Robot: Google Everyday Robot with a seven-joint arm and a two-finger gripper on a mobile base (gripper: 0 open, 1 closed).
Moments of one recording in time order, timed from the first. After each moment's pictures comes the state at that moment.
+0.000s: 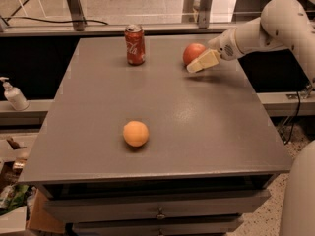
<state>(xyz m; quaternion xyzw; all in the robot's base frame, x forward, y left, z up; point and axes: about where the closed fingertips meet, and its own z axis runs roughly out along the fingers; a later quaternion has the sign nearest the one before) 0.756 -0.161 0.843 -0.43 0.78 0.17 0.41</state>
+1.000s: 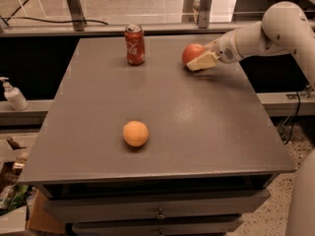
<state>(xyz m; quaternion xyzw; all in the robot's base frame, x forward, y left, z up) 0.748 -0.150 0.841 -0.44 0.77 0.19 0.42</state>
